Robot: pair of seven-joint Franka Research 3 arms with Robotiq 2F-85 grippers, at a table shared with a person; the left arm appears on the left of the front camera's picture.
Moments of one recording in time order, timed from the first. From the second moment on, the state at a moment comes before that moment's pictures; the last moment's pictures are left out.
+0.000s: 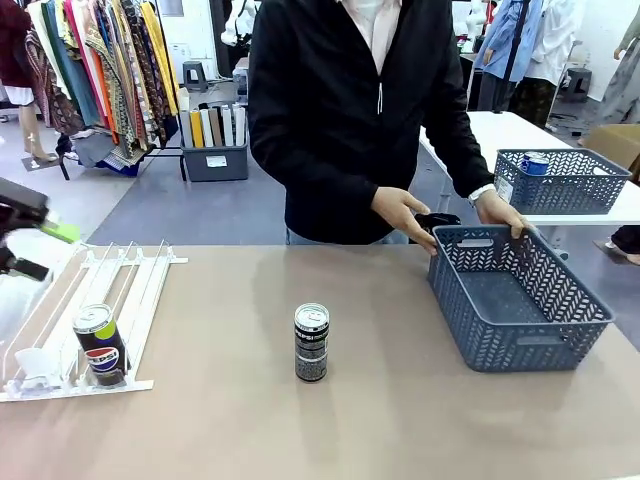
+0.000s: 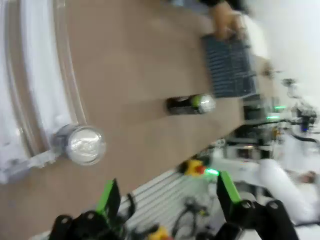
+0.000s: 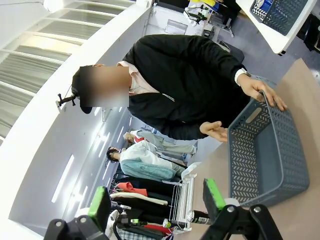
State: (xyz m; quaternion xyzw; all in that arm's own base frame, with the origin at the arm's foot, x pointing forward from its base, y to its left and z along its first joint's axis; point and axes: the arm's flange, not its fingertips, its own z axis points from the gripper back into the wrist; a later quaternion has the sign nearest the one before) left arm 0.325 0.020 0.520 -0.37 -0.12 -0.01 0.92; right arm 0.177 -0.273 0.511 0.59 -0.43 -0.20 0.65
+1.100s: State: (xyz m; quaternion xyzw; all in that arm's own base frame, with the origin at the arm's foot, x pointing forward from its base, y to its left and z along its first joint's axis) left arm 0.344 -0.052 0.490 -0.04 -0.02 -0.01 1.00; right arm 0.177 -0.273 0.511 0.59 -0.43 -0.20 0.65
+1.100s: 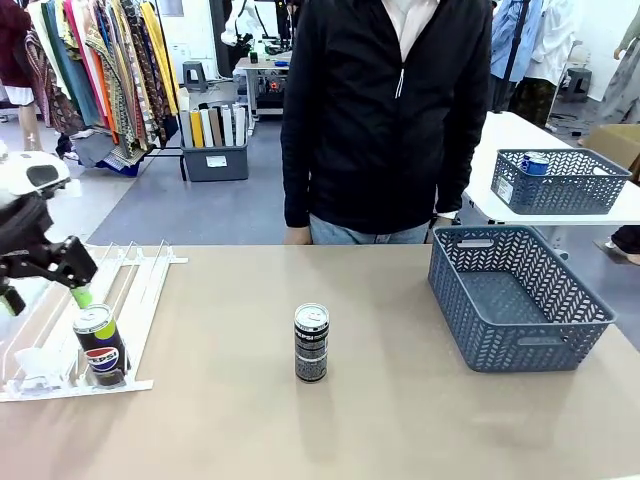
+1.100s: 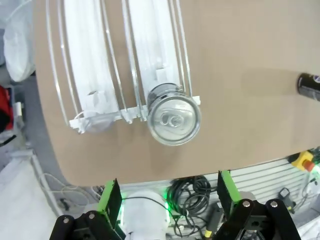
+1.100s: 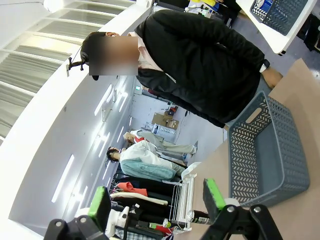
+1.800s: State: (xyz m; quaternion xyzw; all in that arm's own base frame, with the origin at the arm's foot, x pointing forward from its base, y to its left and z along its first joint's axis) left arm 0.382 -0.061 0.426 -0.02 0.02 -0.03 1.00; right arm 0.177 -0.273 0.511 0.59 -0.43 -0.20 0.65
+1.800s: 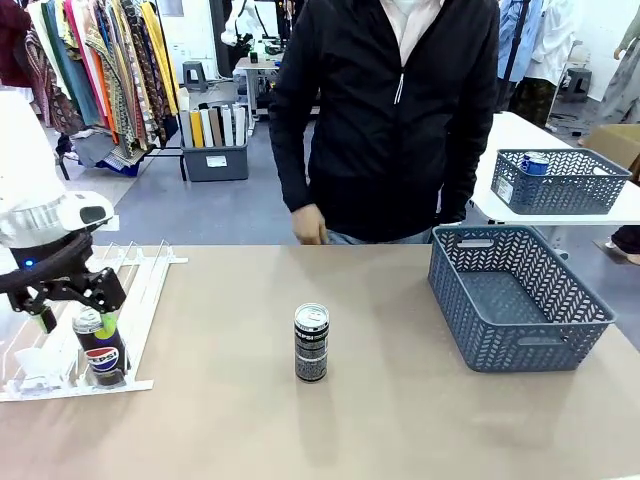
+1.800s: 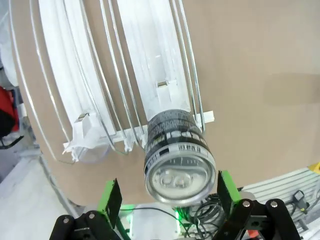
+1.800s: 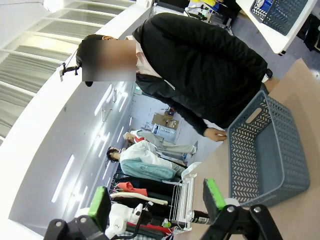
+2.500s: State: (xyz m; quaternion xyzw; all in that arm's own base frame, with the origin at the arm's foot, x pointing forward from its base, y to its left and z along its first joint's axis) left arm 0.396 -0.062 0.403 -0.02 0.02 -0.03 1.00; right arm 0.177 -0.273 0.511 0.59 -0.43 -0.20 0.65
